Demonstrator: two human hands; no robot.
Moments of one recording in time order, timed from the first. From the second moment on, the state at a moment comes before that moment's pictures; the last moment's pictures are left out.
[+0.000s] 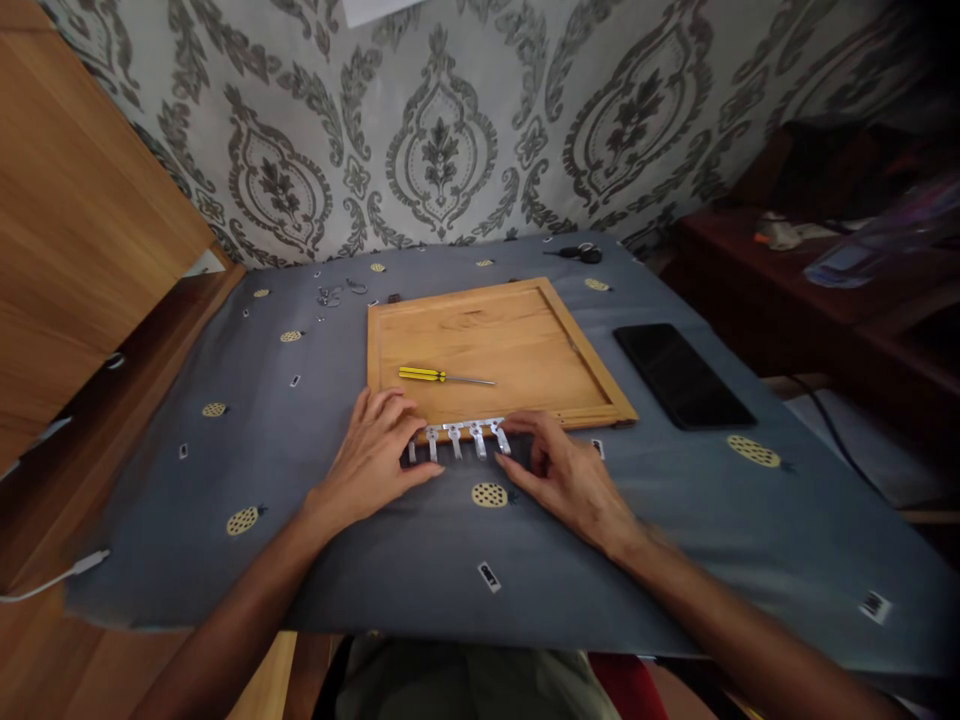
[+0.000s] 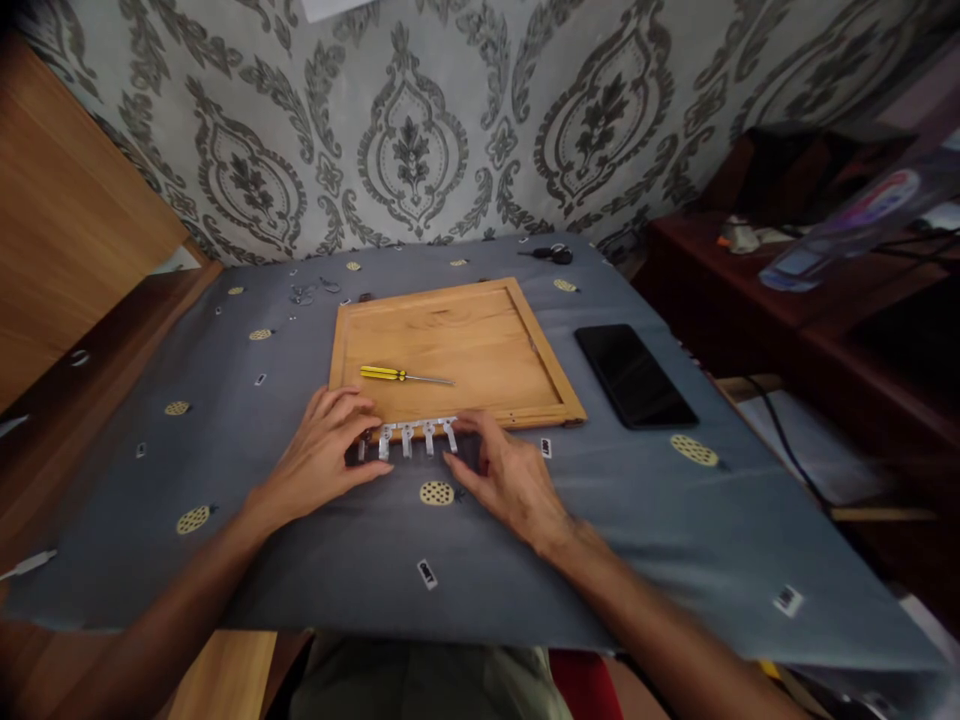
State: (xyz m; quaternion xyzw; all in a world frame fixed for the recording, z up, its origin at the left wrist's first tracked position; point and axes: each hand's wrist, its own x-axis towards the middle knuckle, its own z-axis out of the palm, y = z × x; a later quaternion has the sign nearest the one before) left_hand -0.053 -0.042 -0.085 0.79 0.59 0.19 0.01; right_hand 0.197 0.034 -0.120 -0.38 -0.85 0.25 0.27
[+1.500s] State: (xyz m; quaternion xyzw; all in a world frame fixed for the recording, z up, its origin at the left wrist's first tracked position) left_hand -0.073 -0.049 -0.078 0.79 0.60 0.14 0.05; right_hand 0.199 0.034 -0.119 -0.38 -0.84 0.25 0.28
